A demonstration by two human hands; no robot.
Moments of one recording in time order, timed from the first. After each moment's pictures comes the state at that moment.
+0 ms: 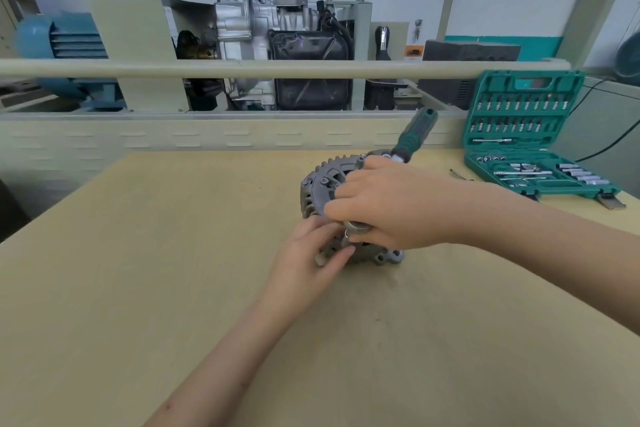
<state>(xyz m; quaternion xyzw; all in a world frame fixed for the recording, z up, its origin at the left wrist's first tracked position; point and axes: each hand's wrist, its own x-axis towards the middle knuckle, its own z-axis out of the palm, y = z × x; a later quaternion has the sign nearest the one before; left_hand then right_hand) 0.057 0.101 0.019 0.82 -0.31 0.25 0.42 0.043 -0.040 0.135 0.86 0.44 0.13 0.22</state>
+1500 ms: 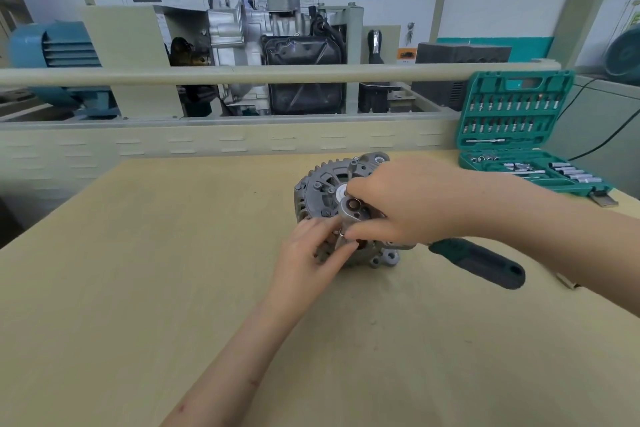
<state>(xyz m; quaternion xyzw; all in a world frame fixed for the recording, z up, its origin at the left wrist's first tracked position) 0.060 0.089 0.020 0.80 -0.30 0.27 0.45 0.027 -0.047 0.152 0.94 0.29 0.07 0.14</state>
